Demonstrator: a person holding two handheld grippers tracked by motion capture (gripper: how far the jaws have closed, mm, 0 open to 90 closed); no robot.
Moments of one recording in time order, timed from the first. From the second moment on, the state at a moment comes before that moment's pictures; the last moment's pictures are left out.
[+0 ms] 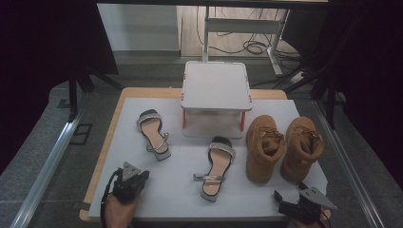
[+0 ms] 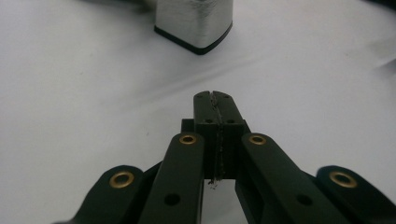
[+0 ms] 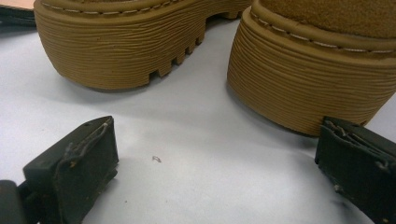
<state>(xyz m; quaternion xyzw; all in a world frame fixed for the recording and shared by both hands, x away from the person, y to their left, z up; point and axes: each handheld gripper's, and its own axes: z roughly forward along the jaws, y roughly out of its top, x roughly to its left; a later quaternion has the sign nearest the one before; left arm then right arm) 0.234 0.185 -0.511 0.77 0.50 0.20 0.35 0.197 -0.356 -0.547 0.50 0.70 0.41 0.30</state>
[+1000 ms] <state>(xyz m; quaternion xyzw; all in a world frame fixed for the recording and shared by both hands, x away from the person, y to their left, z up) 0.274 0.132 -0.503 0.77 0.47 0.21 0.38 0.198 -0.356 -0.547 0.50 0.70 0.41 0.30</state>
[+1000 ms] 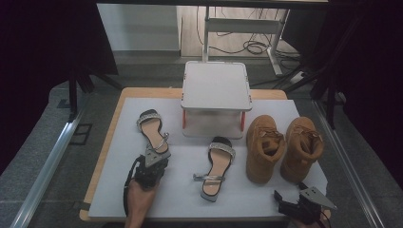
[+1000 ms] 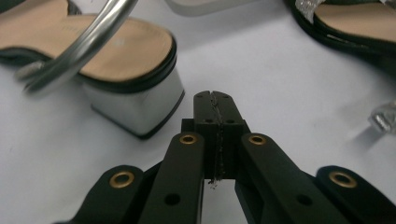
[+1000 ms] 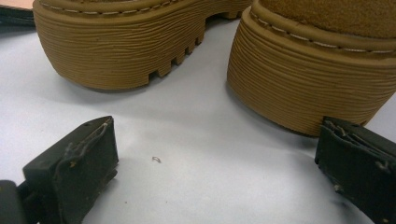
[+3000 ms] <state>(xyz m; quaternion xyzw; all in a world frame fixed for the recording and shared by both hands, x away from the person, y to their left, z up) 0.296 0.150 -0.513 0.76 0.51 0.23 0.34 0.198 -0.356 -0.547 0.50 0.70 0.41 0.30</state>
